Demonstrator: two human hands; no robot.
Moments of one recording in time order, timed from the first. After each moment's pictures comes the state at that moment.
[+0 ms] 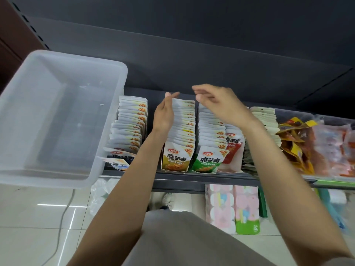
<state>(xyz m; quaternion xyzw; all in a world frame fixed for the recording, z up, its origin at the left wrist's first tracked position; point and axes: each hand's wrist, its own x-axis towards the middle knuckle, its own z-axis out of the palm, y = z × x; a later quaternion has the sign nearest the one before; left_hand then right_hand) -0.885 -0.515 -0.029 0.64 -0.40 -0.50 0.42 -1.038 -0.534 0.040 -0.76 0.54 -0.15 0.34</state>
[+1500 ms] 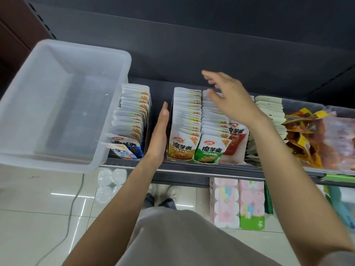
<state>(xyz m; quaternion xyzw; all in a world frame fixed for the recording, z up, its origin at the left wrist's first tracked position) -0.879 -0.437 -0.061 0.50 -0.29 -0.65 0.49 -1.050 -0.519 0.036 -0.80 0.53 -0.15 0.24</state>
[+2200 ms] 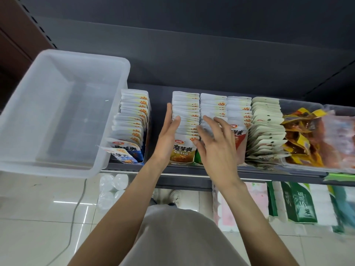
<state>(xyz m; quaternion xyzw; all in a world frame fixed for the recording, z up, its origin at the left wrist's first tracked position) -0.892 -0.436 -0.050 0.49 -0.35 -0.64 0.48 -1.030 -0.412 -0.027 -0.78 0.61 -0.15 -0.01</state>
